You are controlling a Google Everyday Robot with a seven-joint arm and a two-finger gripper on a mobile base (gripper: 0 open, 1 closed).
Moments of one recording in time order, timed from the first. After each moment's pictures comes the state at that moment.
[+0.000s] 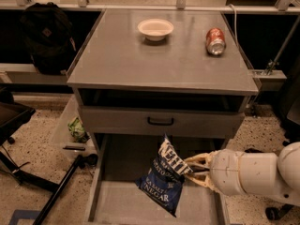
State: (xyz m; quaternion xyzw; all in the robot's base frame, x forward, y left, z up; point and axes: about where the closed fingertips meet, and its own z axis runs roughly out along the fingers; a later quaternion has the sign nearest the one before) arm 0.392 -0.113 0.731 -0.66 0.62 0.07 0.41
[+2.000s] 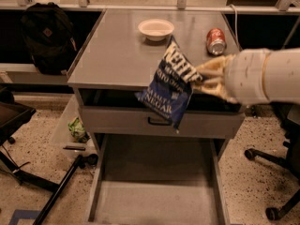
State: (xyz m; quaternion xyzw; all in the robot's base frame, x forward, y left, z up) arm 0.493 -0.115 0.943 -0.64 0.58 -0.03 0.50
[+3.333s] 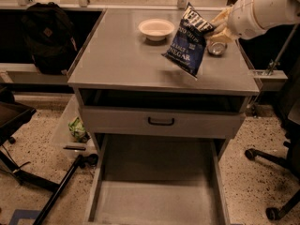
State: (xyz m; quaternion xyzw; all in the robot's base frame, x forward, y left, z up) arm 0.683 -0.187 0.962 -0.63 0.64 -0.04 0.44
